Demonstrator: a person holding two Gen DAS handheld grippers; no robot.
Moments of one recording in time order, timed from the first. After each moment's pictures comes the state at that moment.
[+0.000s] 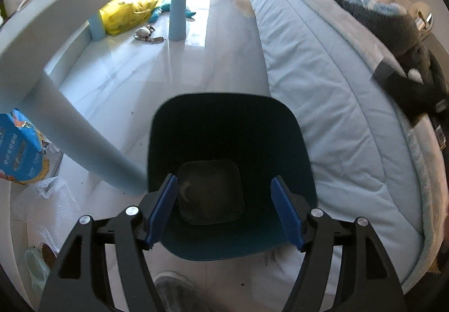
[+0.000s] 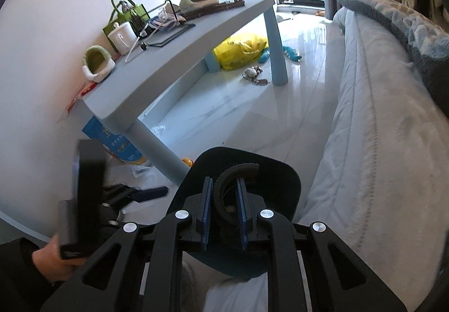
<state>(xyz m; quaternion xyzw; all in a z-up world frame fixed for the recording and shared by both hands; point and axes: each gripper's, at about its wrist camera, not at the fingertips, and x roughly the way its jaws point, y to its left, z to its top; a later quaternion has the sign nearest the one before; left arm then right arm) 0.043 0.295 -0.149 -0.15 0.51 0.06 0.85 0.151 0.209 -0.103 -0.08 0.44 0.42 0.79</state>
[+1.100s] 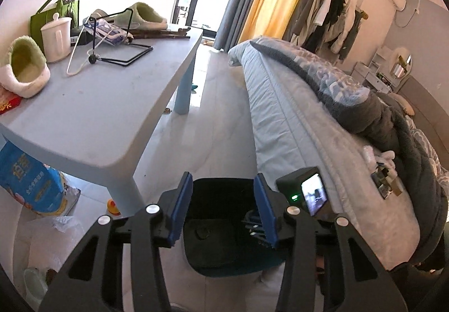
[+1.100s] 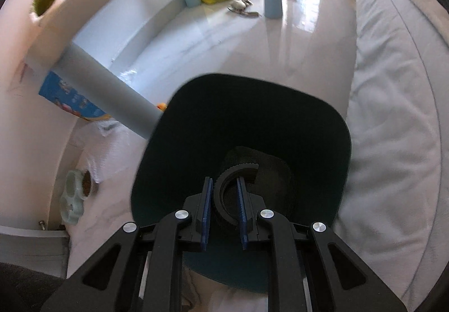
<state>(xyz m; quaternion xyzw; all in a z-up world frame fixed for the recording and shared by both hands) -0.008 0.339 -0.021 -0.17 0.35 0.06 0.92 0.152 0.281 -0.223 -0.16 0.56 0.34 0.74</state>
